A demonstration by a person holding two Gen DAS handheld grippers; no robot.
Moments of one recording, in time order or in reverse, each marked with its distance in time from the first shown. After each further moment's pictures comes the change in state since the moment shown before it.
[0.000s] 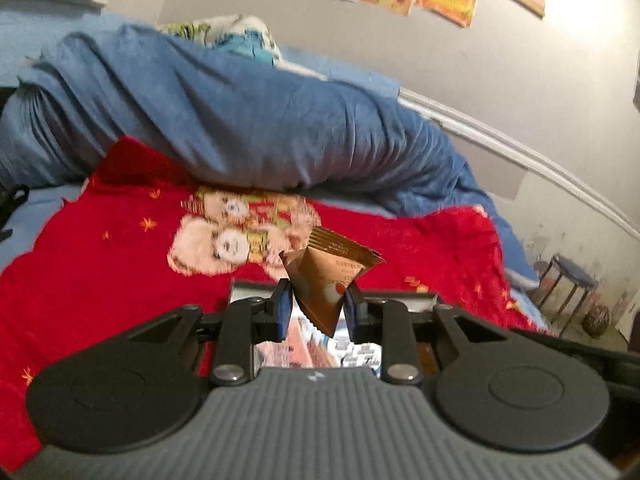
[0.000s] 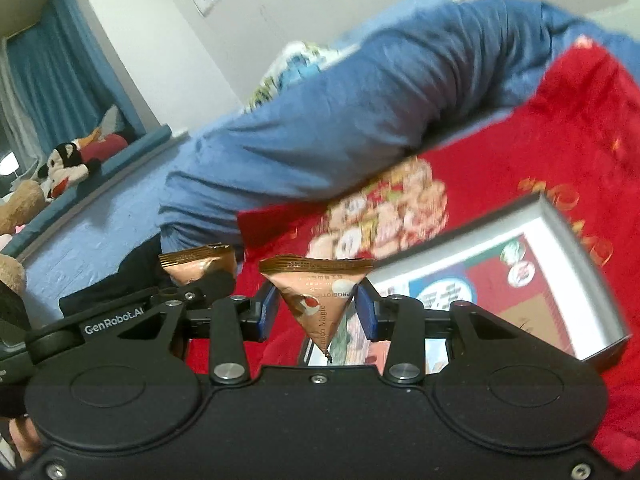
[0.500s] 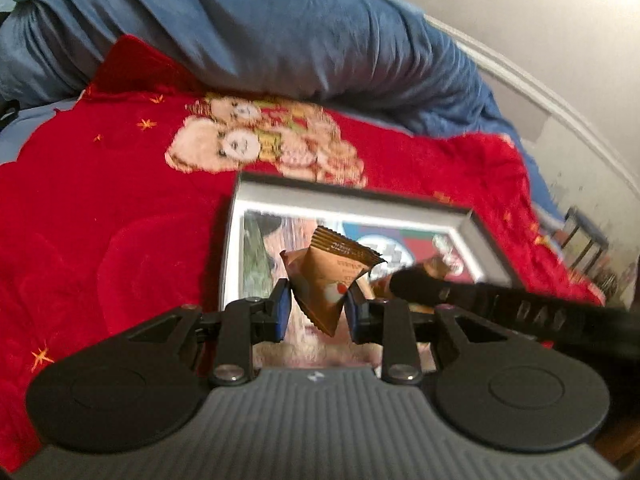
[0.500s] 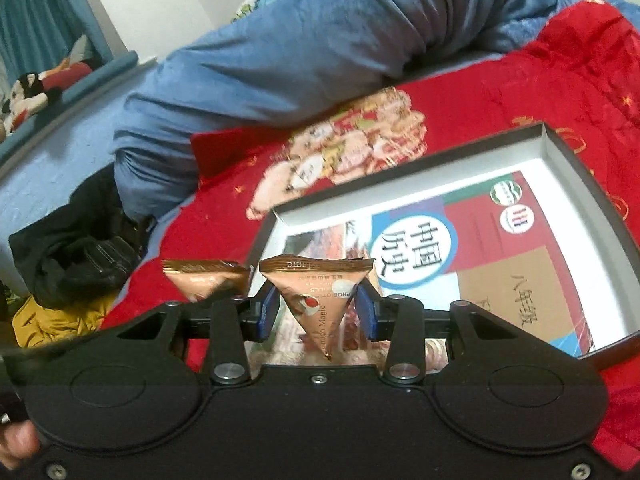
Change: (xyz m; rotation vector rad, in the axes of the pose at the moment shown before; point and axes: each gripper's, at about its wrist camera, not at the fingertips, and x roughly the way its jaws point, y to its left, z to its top) left arm 0.054 0.012 -0.059 -0.017 0.194 0.042; right arm 0.063 -0.029 -0.033 -0.052 0.171 -0.092
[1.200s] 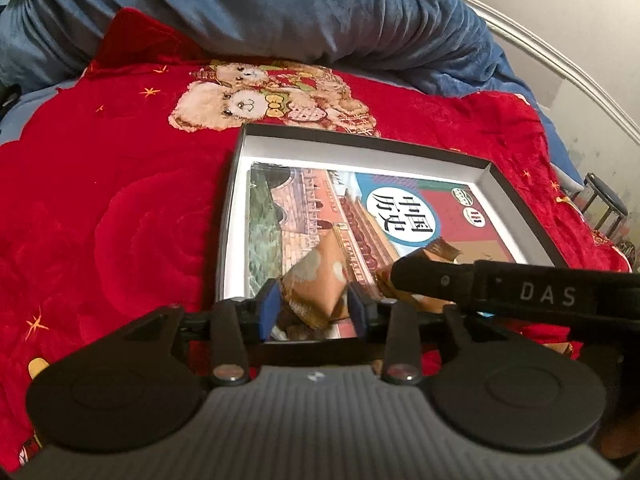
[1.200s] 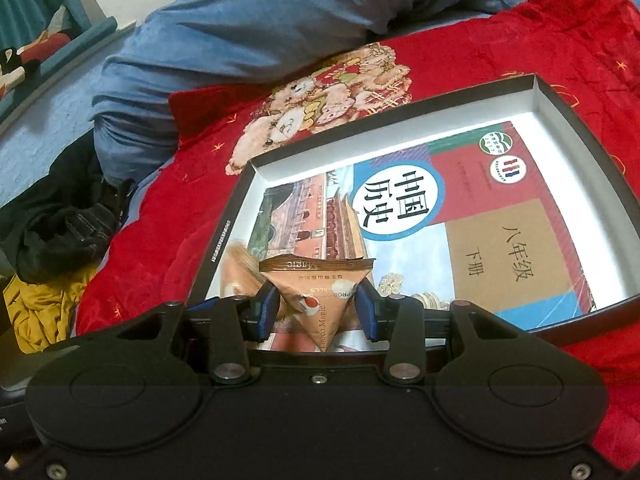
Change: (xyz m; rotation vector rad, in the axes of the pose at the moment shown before) left arm 0.011 -0.006 -0.020 0.031 0.081 0.048; right arm 0.011 -0.002 -0.012 -0.012 0.109 -0.050
